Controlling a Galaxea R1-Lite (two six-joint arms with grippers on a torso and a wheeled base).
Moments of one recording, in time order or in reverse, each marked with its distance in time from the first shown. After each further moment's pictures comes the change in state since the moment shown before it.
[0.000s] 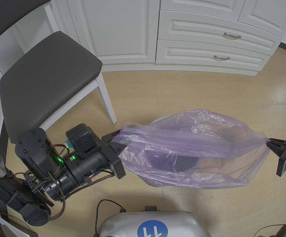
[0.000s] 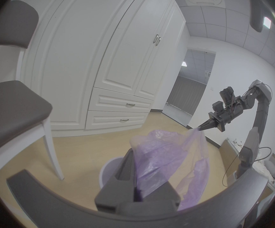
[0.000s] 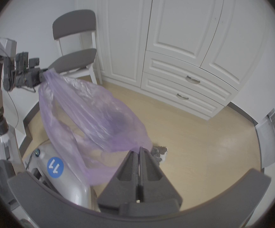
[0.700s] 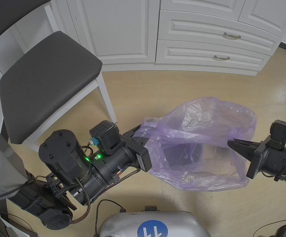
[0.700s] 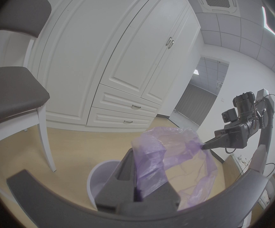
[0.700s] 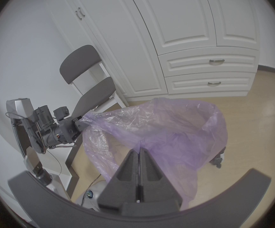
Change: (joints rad) left arm -0.126 0.103 -0.134 0.000 0.220 -0.101; right arm 0.339 0.225 -0.002 -0.307 0.004 0.485
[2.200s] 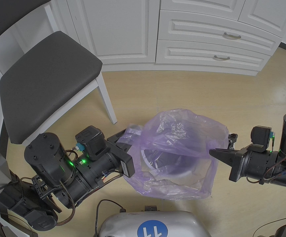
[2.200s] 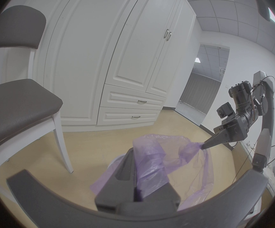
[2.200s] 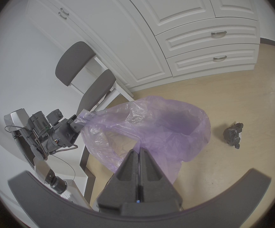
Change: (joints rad) left arm 0.038 -0.082 0.104 0.041 0.021 0.104; right arm 0.027 0.133 -0.031 -0.014 0.058 0.163
